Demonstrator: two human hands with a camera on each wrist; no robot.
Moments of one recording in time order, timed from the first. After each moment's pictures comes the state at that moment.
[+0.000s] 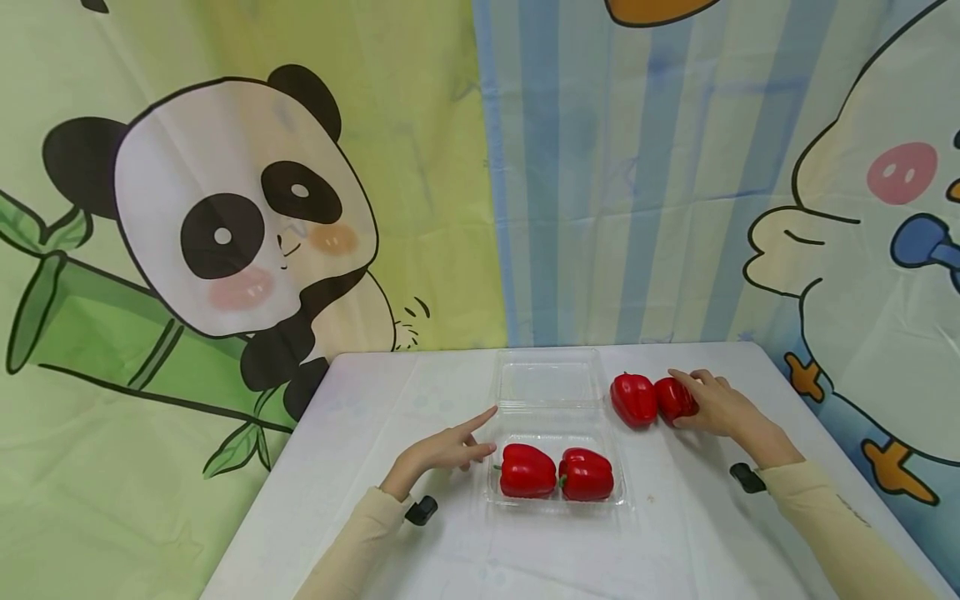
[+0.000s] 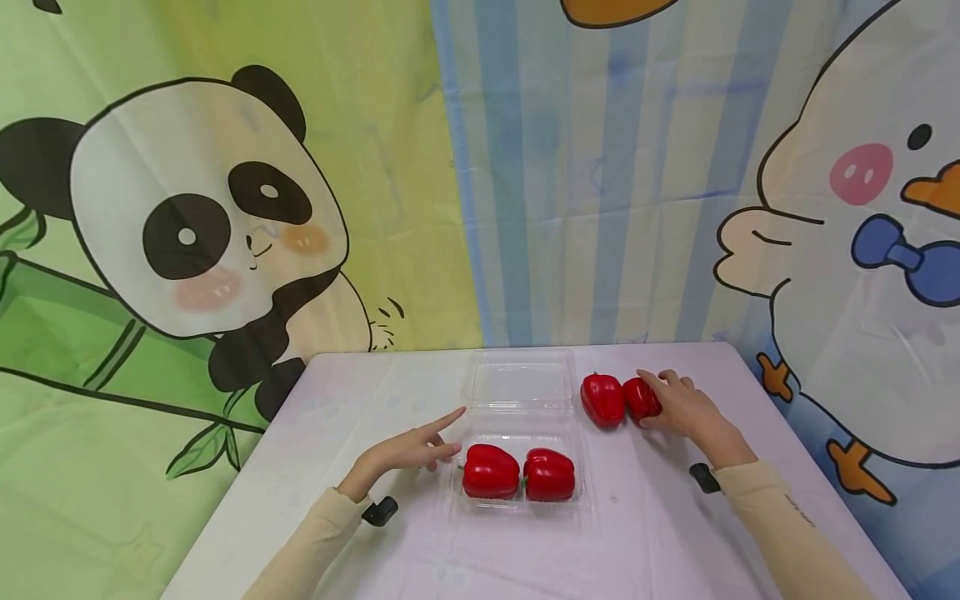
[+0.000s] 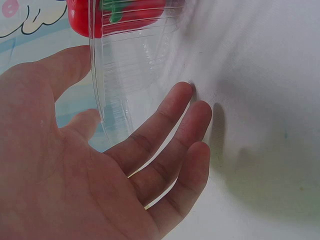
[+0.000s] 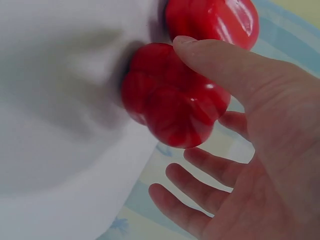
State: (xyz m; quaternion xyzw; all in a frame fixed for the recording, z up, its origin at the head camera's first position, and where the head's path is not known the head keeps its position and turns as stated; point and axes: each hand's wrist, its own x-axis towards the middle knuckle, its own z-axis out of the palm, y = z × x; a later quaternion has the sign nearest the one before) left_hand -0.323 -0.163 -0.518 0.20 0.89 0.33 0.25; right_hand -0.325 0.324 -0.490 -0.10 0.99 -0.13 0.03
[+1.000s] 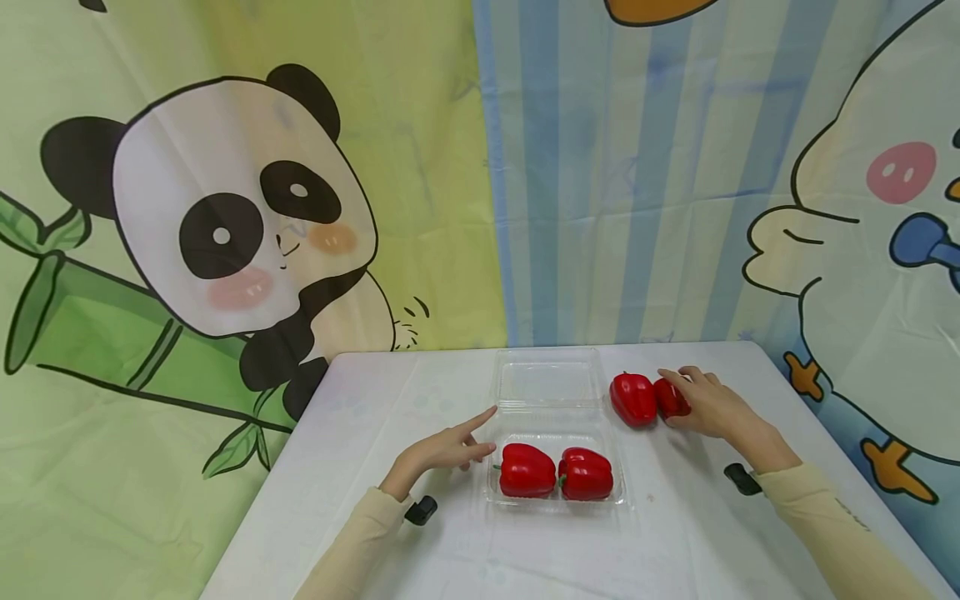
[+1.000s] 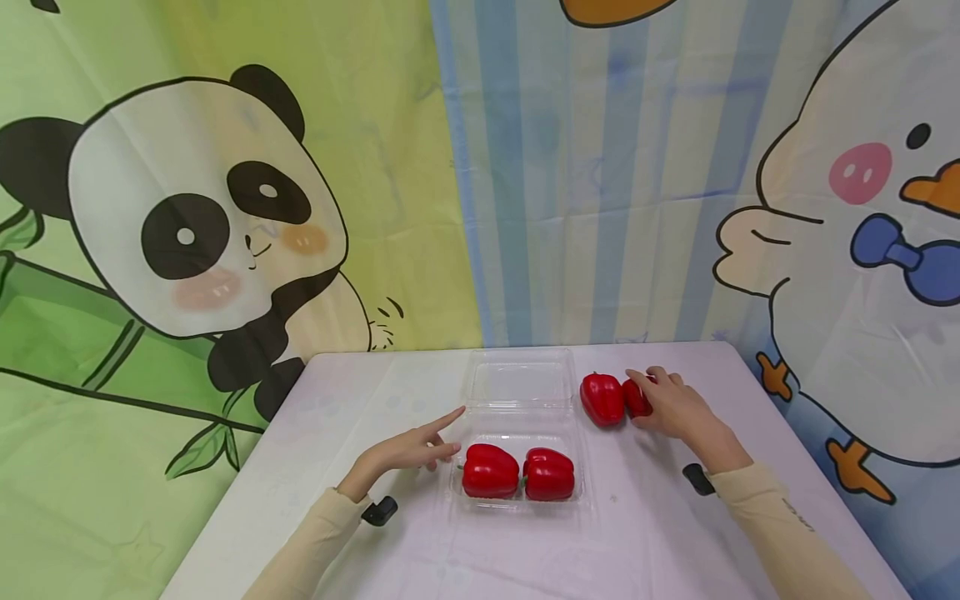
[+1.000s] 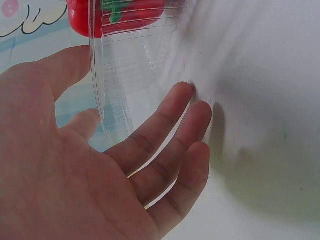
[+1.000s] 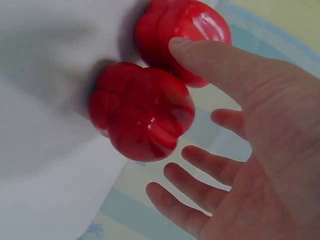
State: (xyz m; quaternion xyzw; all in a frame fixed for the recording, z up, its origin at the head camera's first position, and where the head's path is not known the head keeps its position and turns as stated) left_hand -0.323 -0.163 -0.516 0.20 0.89 0.33 0.25; right_hand -0.313 0.304 -0.475 -0.12 0.99 -0.11 0.00
